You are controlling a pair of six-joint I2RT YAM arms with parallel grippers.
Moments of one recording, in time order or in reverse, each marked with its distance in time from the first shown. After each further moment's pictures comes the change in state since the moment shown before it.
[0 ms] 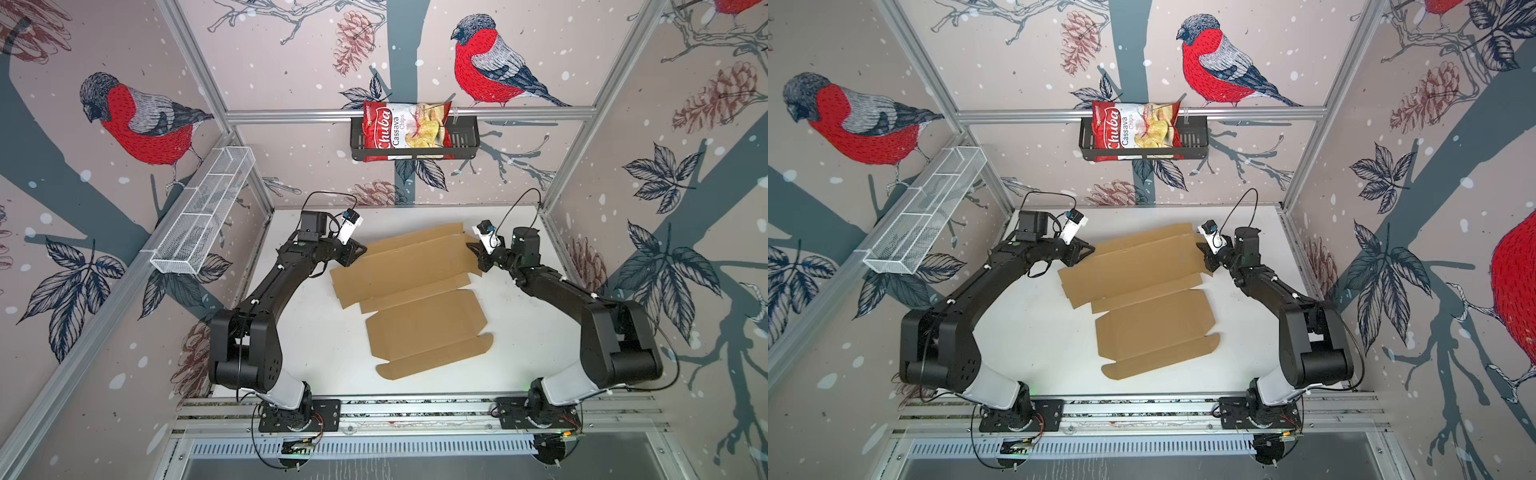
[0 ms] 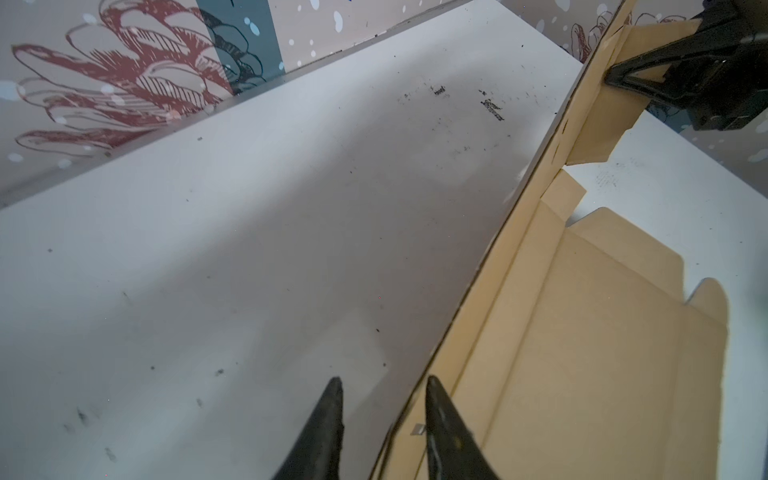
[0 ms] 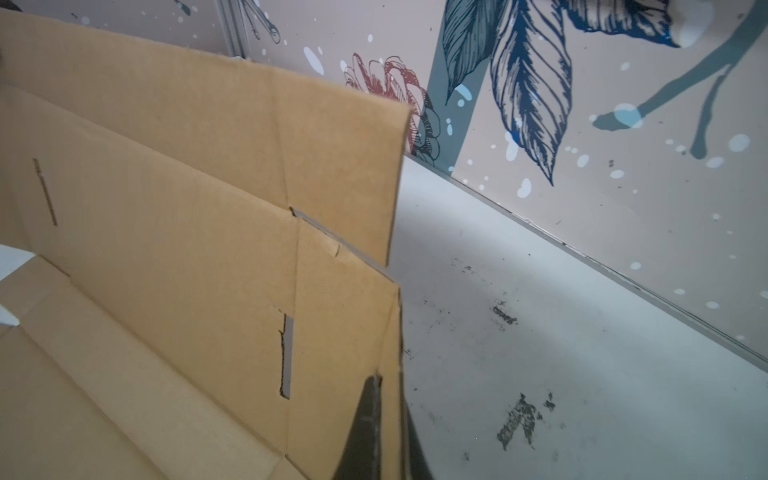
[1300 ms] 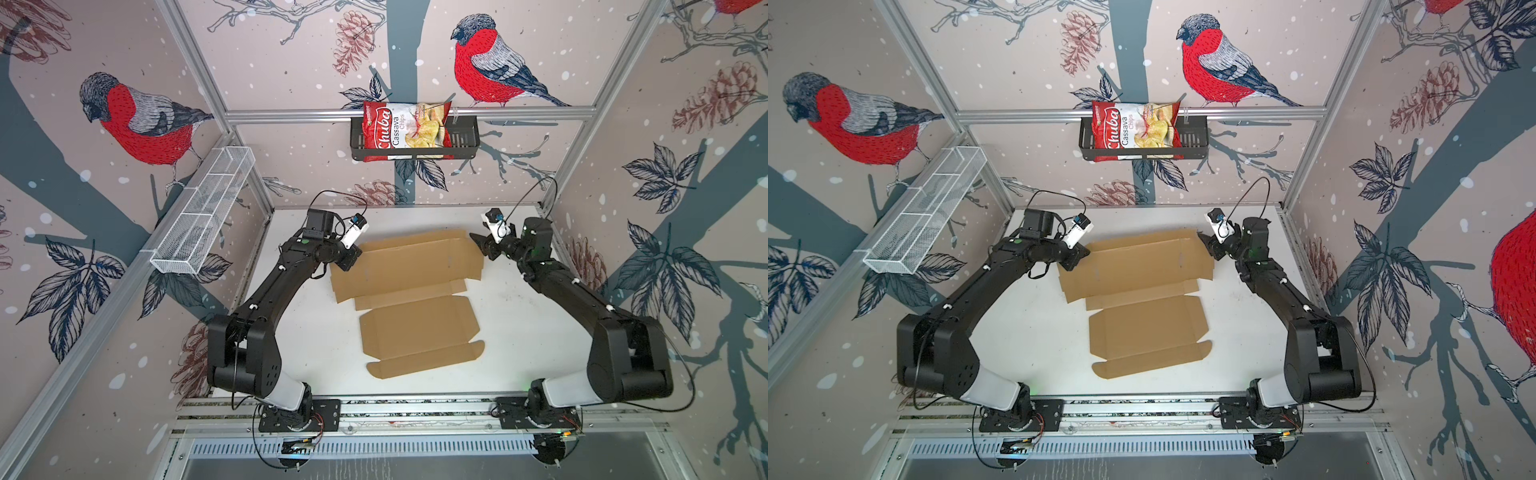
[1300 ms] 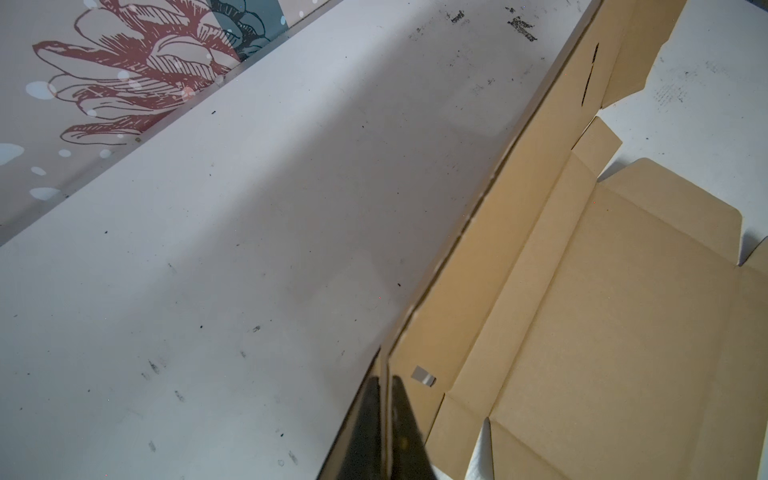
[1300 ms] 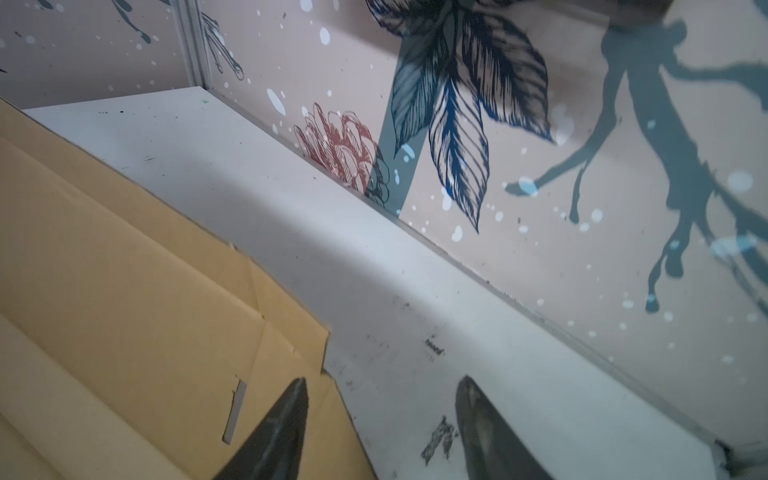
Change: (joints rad) left arm -0.040 -0.005 0.077 -0.168 -0.159 0.174; right arm -0.010 -0.073 0.158 -0.148 0.044 -0.111
